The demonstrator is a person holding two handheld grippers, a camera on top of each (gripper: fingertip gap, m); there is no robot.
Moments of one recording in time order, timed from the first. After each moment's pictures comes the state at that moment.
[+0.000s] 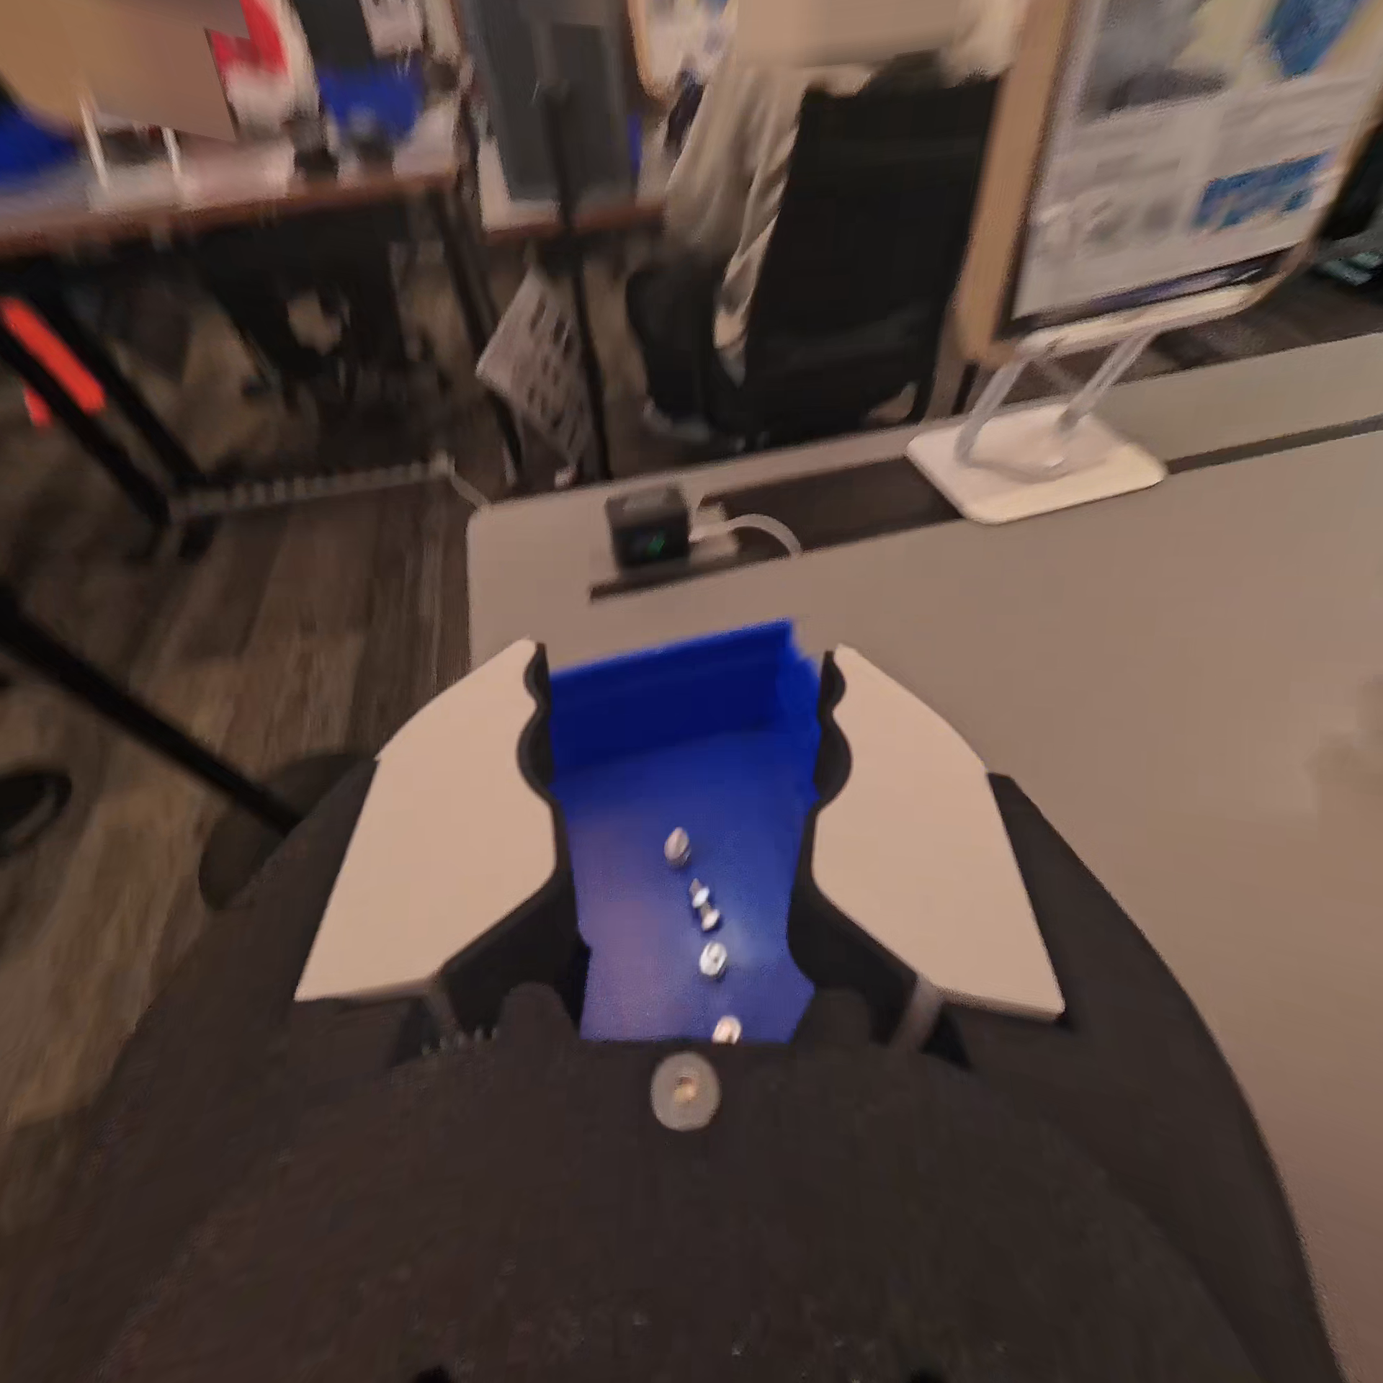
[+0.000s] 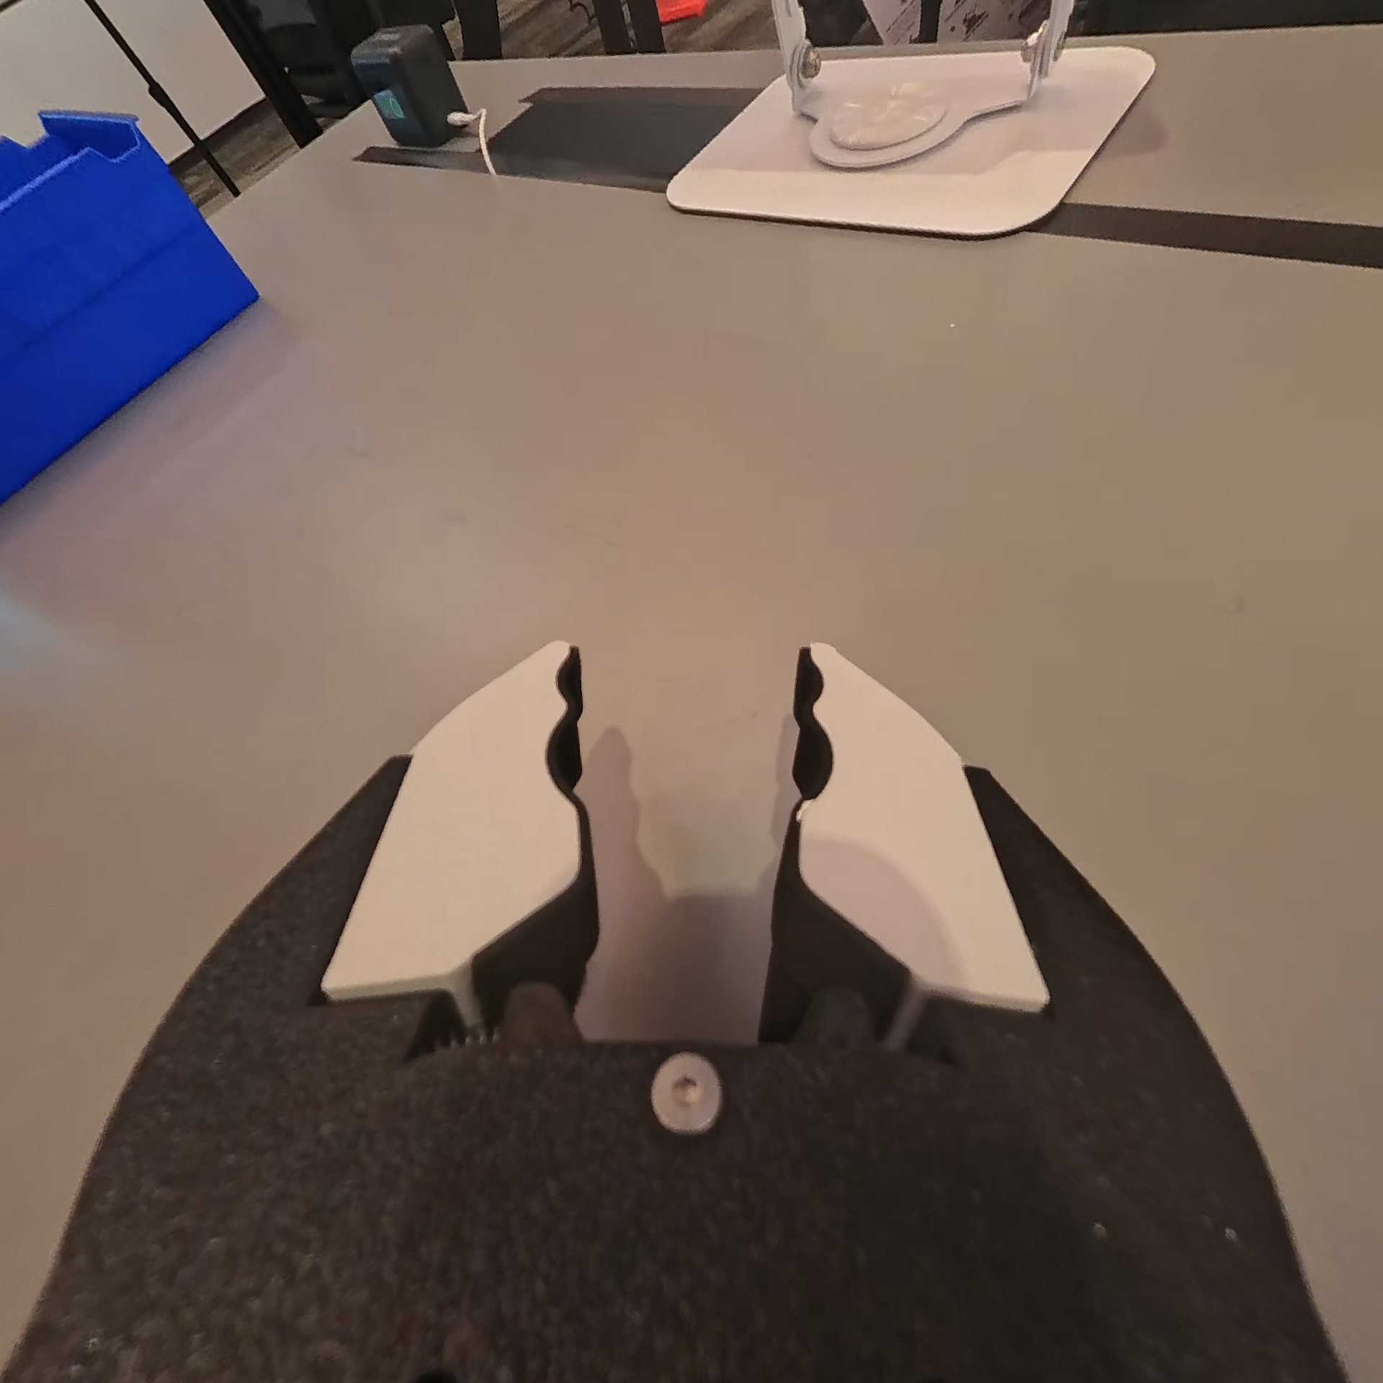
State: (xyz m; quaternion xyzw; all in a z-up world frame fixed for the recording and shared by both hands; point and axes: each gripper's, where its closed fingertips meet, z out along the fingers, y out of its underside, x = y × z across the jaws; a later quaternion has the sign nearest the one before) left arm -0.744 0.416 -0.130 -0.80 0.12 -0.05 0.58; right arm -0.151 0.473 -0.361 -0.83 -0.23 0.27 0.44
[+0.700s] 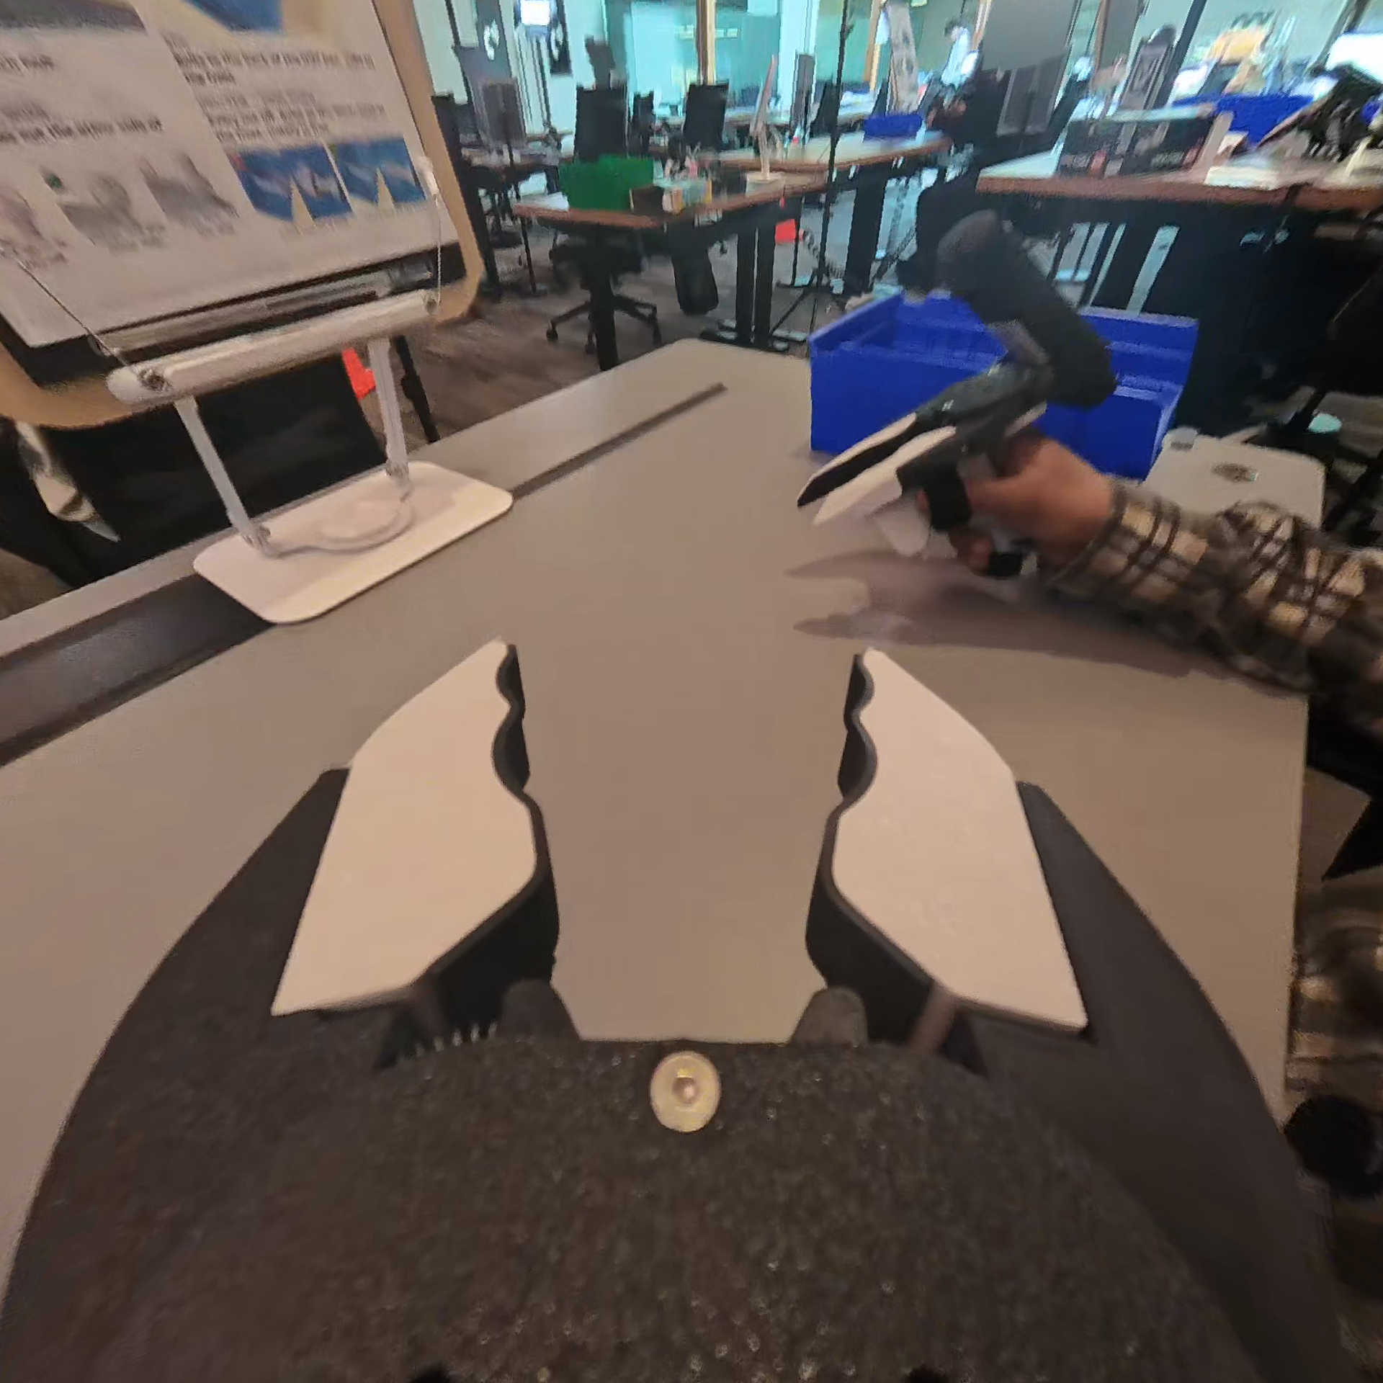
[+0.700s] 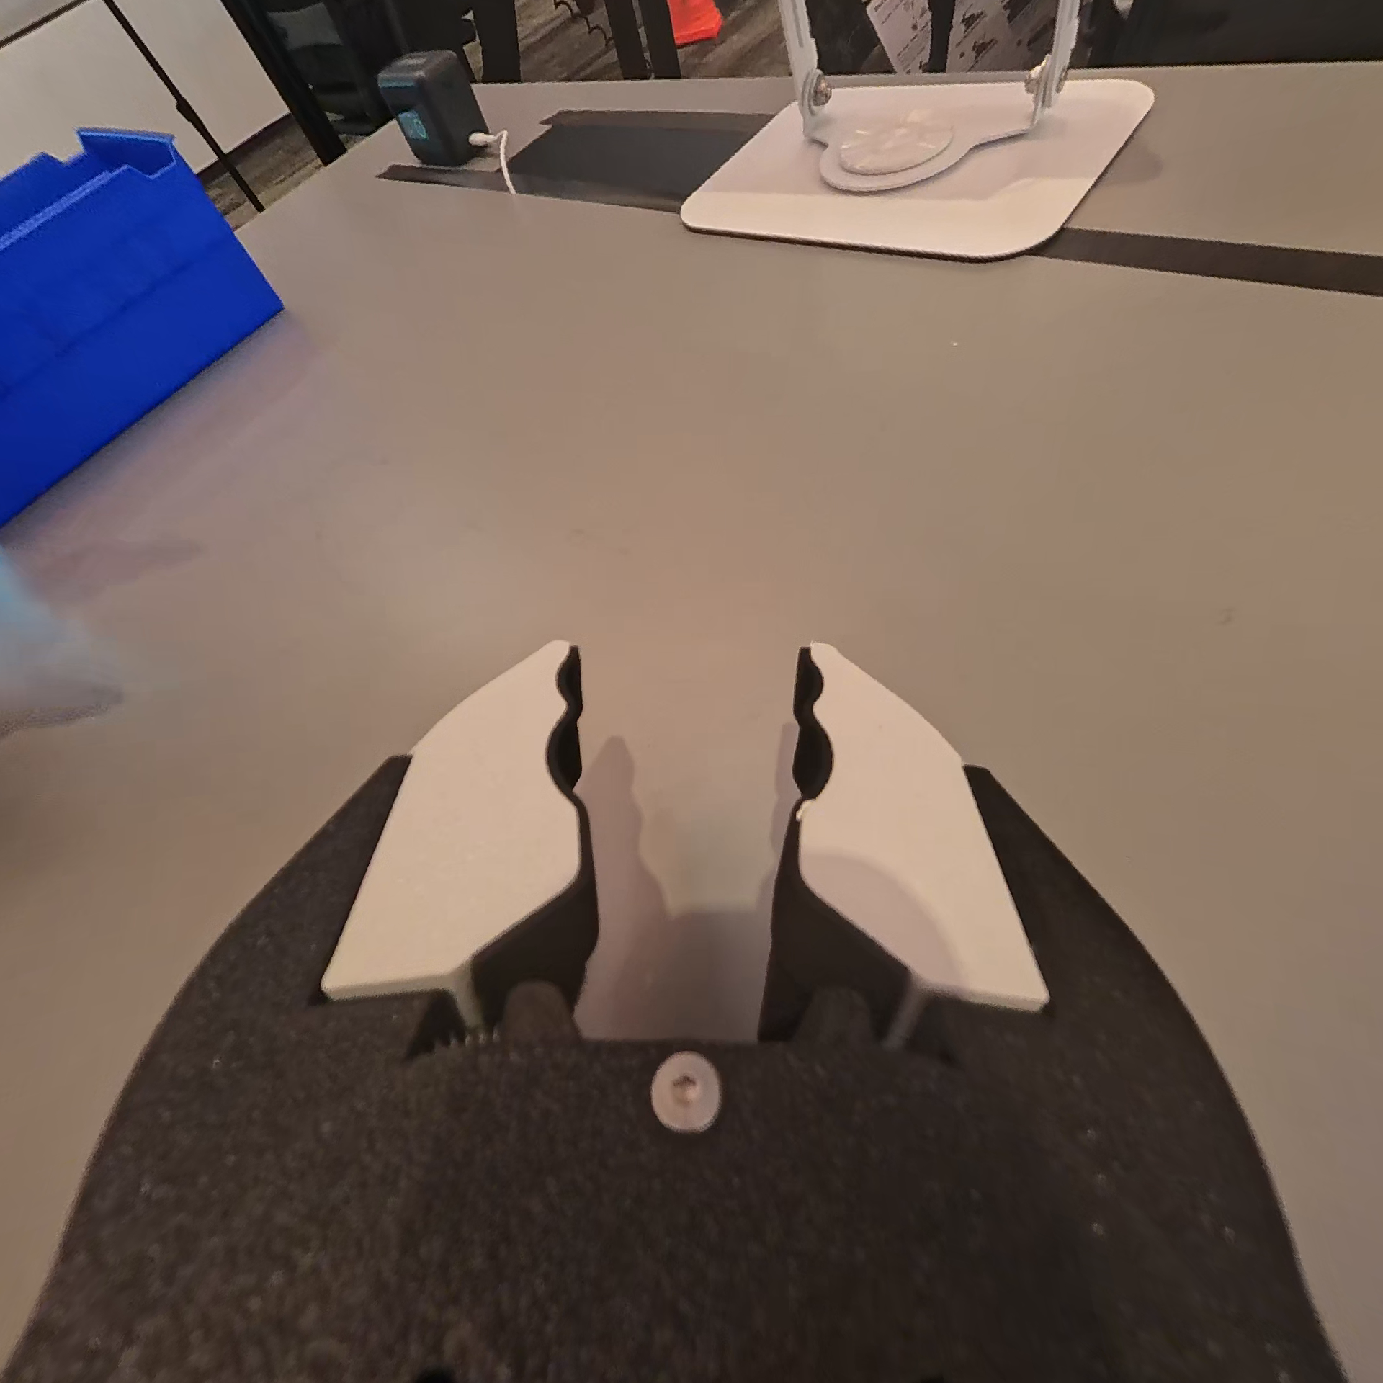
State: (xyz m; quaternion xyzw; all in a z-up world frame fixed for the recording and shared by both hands) left arm -0.381 0.371 -0.253 -0.70 0.35 -0.26 0.57; right arm -0.149 0.469 -0.355 -0.82 -0.23 0.27 0.44
